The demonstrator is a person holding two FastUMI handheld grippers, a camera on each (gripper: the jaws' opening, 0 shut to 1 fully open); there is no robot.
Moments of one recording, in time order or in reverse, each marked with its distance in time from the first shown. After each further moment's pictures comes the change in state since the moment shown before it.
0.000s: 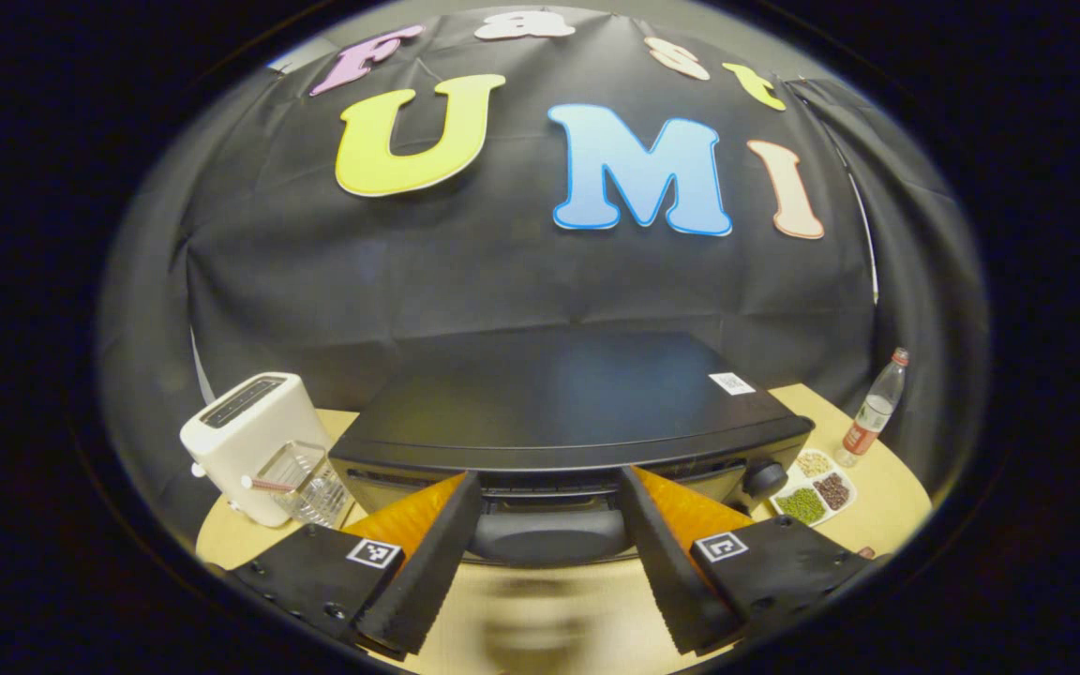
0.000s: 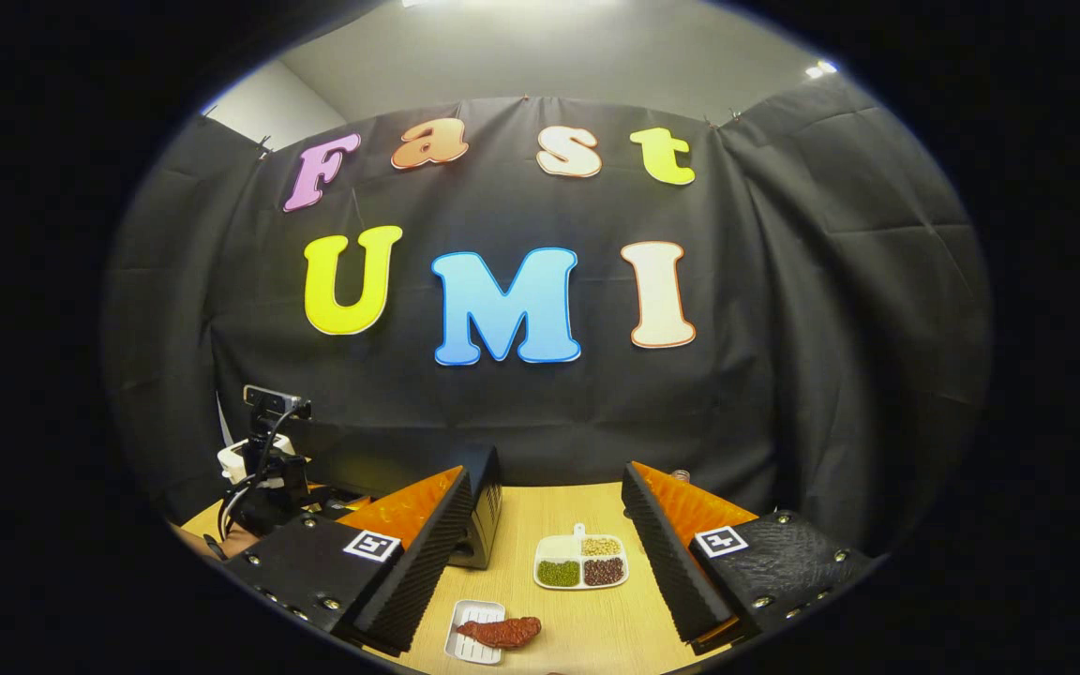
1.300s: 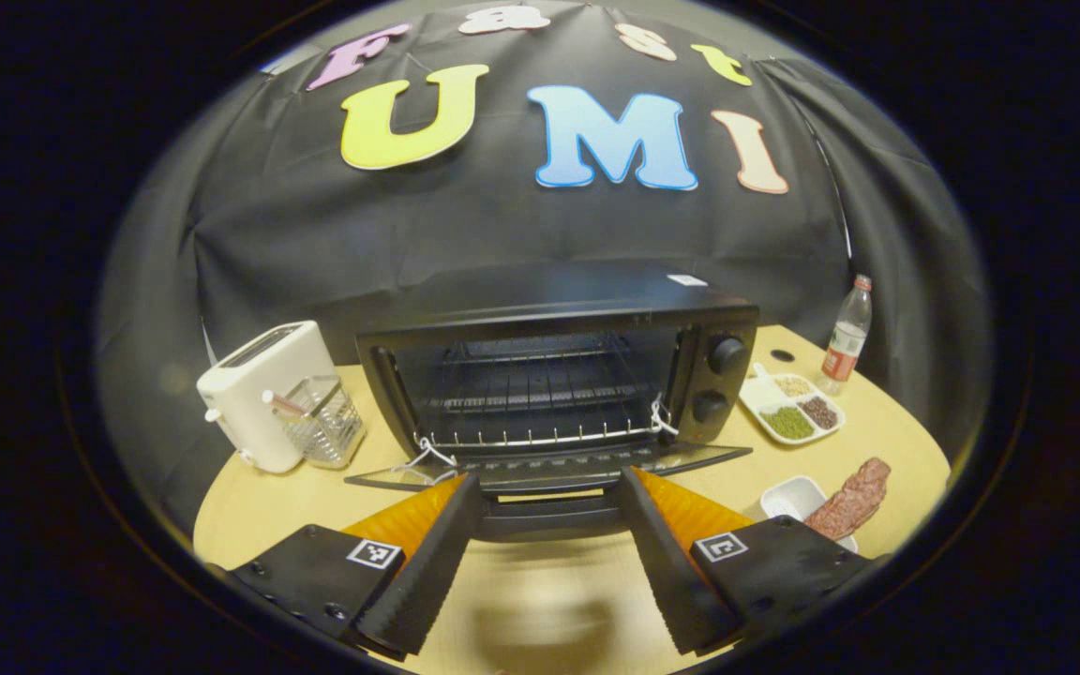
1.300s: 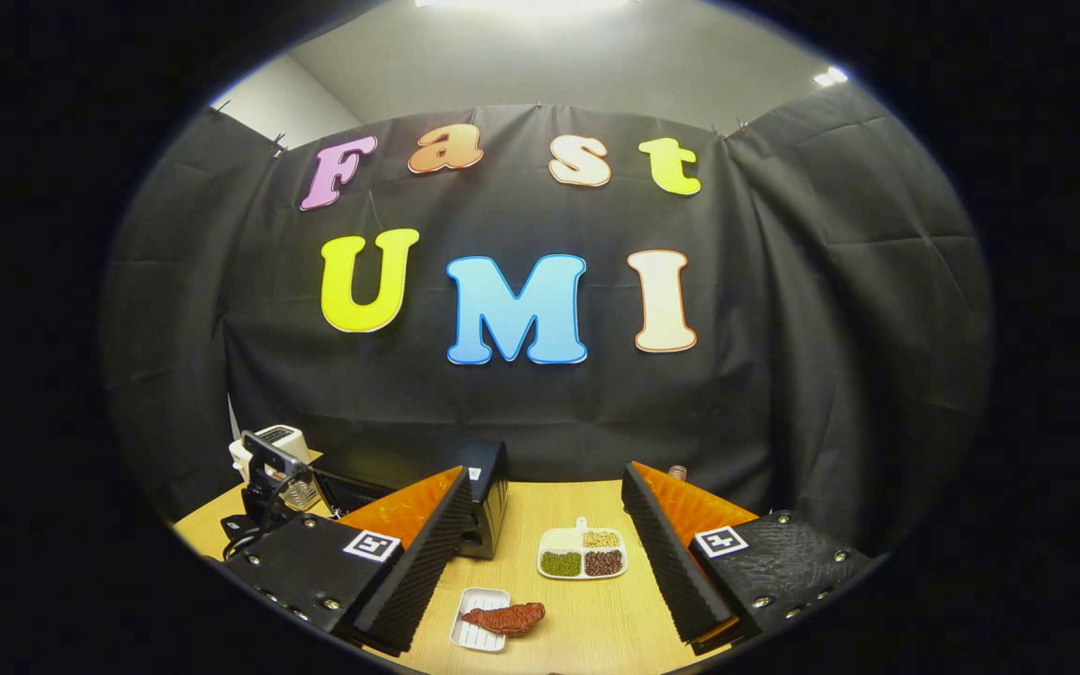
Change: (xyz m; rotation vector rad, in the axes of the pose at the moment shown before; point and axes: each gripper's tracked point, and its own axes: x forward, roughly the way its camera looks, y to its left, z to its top) left arm -0.073 -0.006 -0.099 0.056 0.106 -0.027; right arm -0.034 0.013 -0.001 -0.029 -0.013 0.015
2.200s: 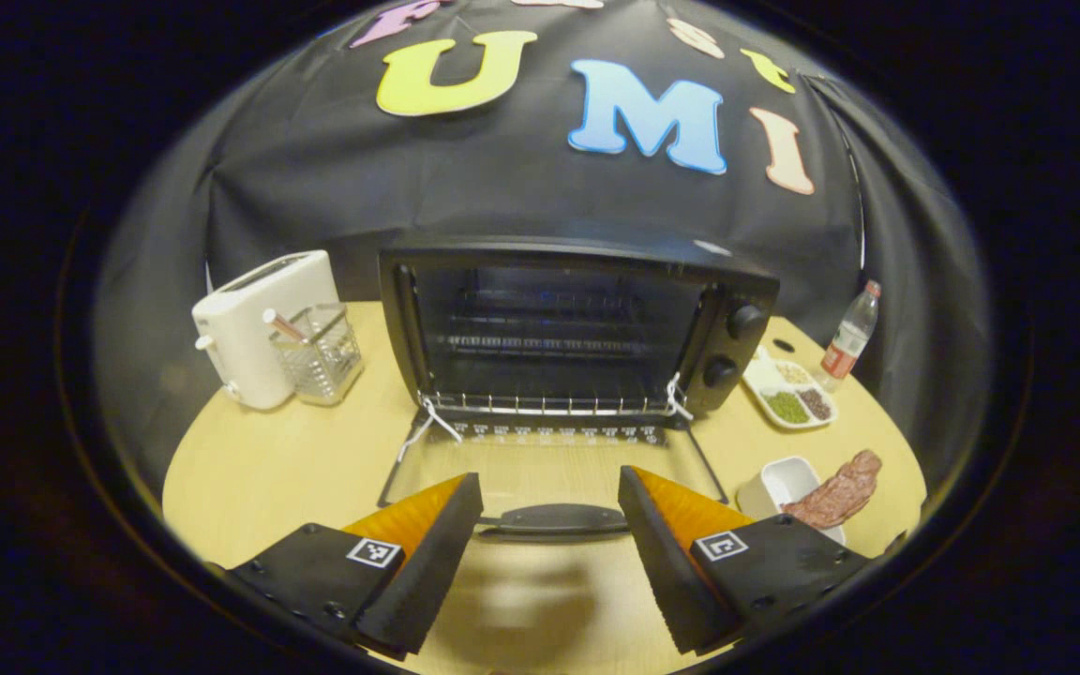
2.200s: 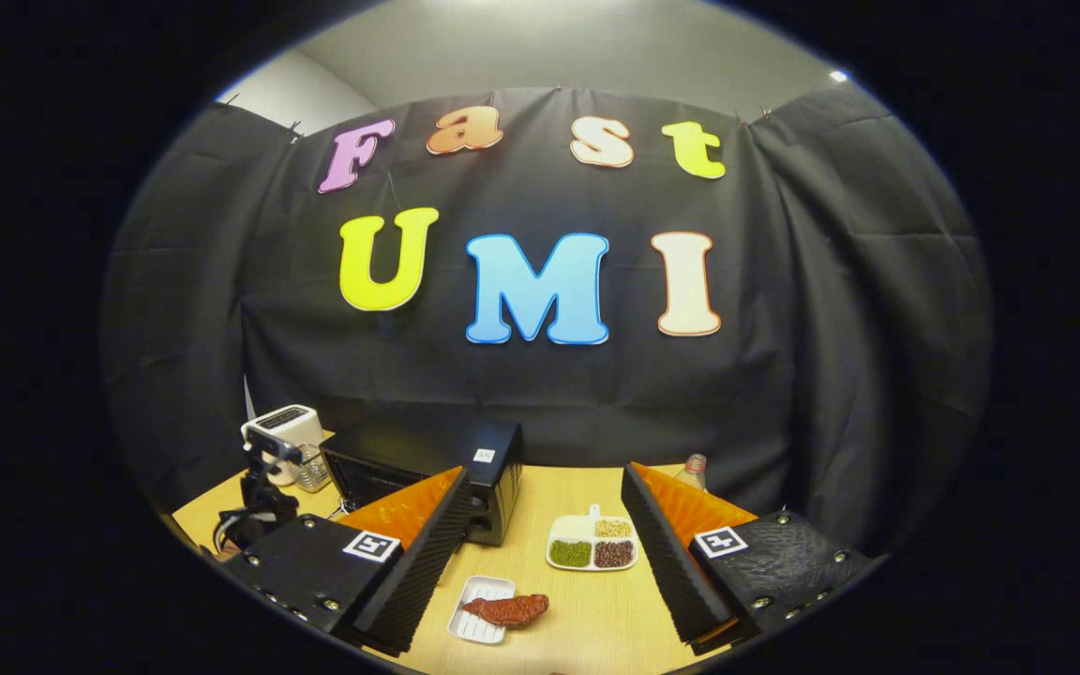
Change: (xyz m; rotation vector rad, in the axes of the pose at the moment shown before) left arm -0.018 0.021 -0.004 -0.156 0.031 -0.013; right arm 0.020 0.004 -0.040 0.014 0.113 0.099
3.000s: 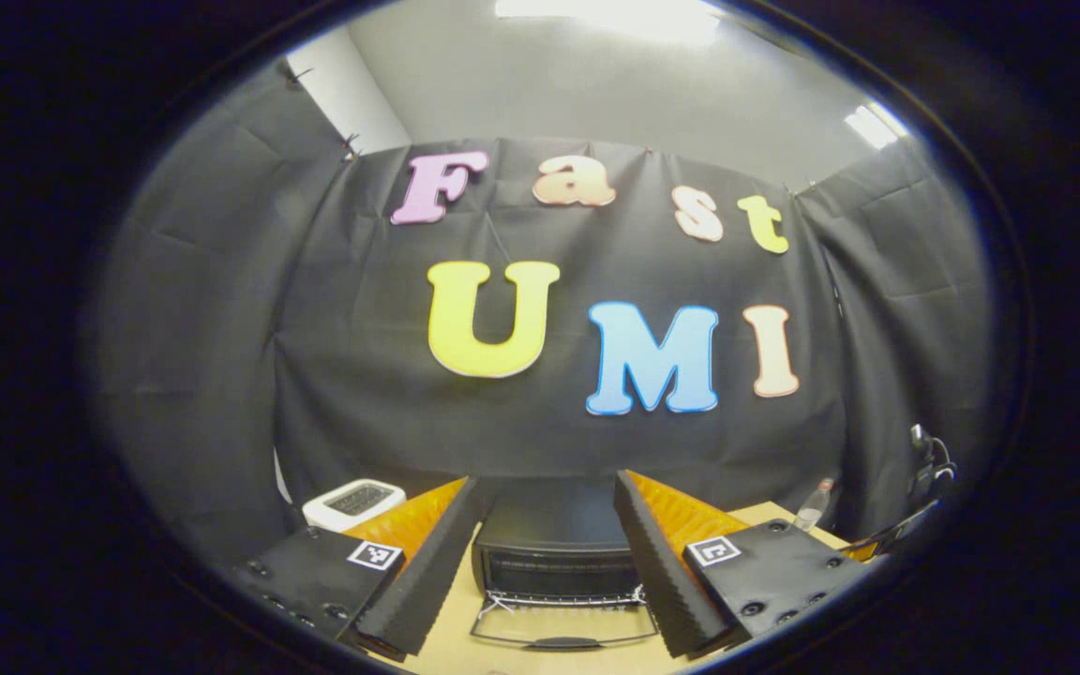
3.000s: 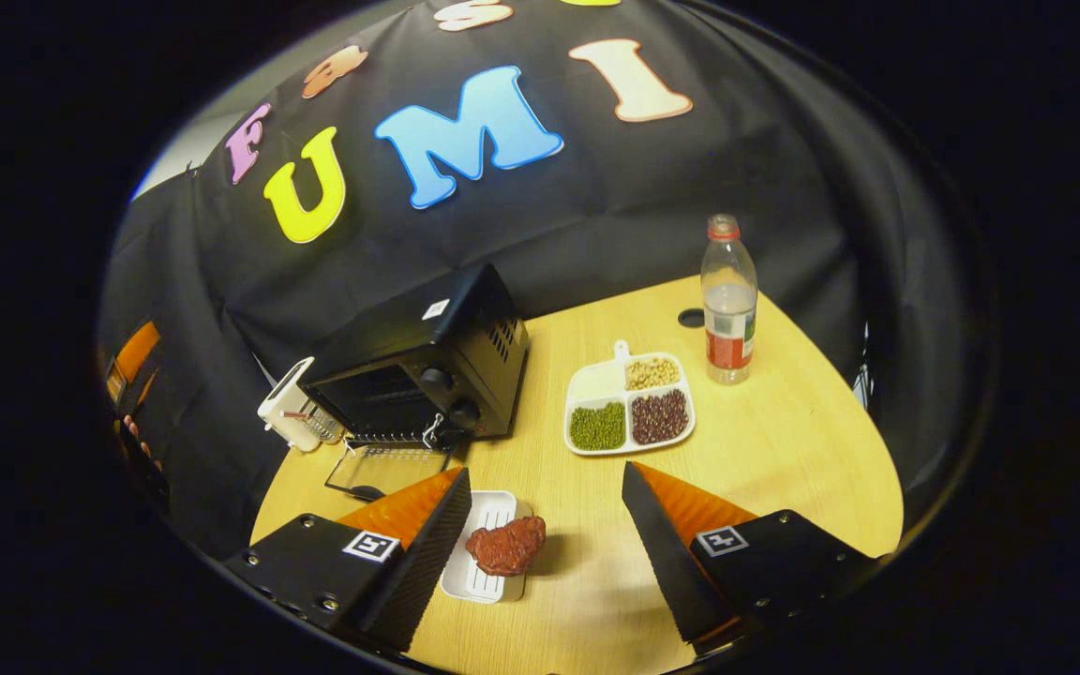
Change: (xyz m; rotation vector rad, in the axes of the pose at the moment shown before) left arm -0.204 0.004 0.235 0.054 -0.597 0.088; right arm 0.072 -0.042 -0.185 0.385 0.441 0.148
